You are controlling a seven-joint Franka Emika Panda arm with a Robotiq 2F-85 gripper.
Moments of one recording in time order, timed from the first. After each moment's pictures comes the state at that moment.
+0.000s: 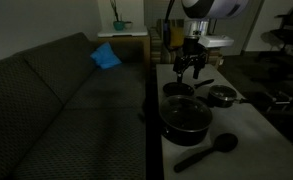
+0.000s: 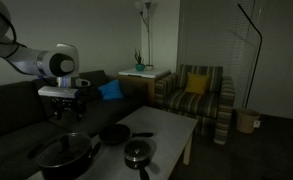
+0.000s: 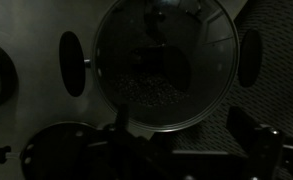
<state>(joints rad) 0.22 1.34 0.11 -0.83 -0.03 2.09 -0.12</state>
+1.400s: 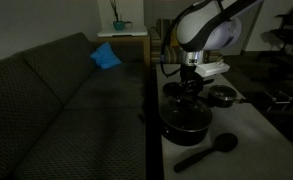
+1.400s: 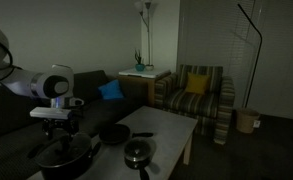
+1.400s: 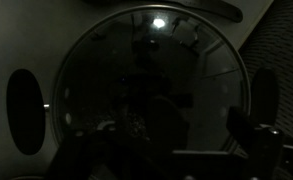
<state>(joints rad) 0.26 1.47 0.11 -0.81 -0.03 2.12 -0.12</state>
